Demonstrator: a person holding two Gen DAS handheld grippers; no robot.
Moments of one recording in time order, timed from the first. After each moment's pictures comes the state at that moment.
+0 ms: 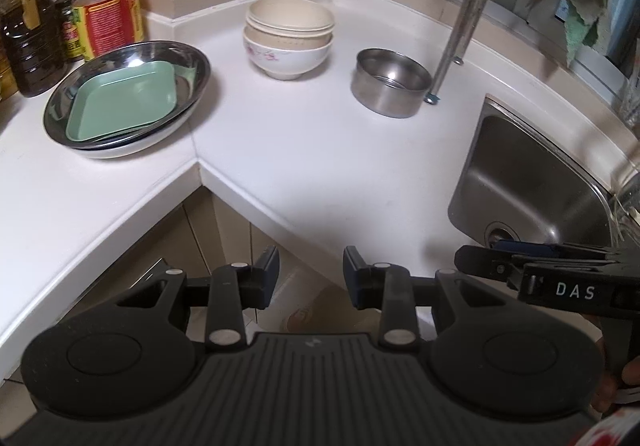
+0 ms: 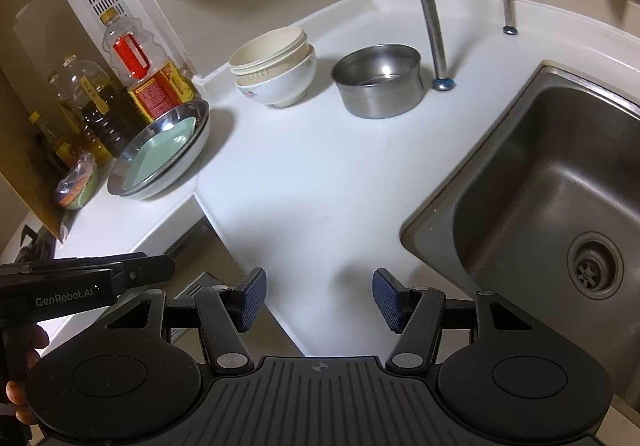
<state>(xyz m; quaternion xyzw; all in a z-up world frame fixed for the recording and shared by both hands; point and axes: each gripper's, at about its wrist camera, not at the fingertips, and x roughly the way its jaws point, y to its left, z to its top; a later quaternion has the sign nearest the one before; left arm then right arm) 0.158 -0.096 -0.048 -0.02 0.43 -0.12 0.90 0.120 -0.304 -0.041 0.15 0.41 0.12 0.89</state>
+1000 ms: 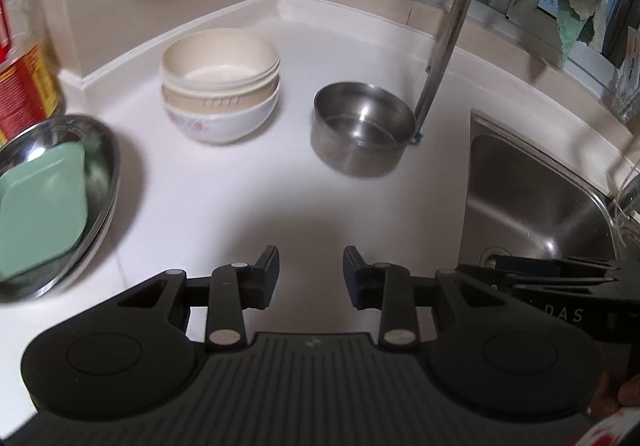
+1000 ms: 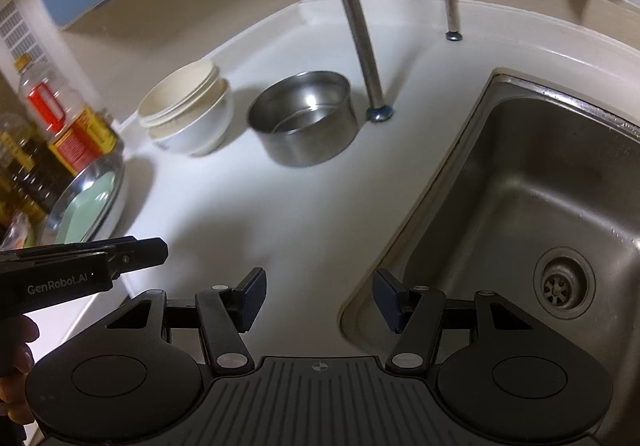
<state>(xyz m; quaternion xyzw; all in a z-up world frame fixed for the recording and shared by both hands) 0.280 -0.137 -0.053 0.02 0.41 -0.19 0.89 0.195 -0.333 -0.046 0.17 0.41 0.02 0.90</state>
